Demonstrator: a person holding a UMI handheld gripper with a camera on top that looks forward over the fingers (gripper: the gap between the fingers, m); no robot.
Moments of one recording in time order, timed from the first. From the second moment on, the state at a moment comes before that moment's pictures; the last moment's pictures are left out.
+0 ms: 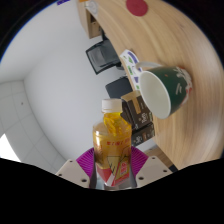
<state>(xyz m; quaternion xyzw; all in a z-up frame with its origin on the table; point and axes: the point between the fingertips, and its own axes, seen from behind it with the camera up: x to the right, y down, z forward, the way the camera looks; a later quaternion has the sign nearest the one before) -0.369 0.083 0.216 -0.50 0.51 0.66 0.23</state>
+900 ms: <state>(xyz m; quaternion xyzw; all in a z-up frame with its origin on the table) -0.048 0.121 0.073 -0.80 0.00 -0.01 0.61</state>
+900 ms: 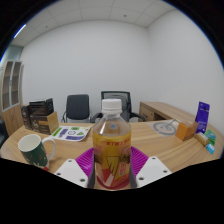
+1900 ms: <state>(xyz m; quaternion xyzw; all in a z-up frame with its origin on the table) -0.153 -0.121 0.210 -0.81 0.03 0.05 0.59</state>
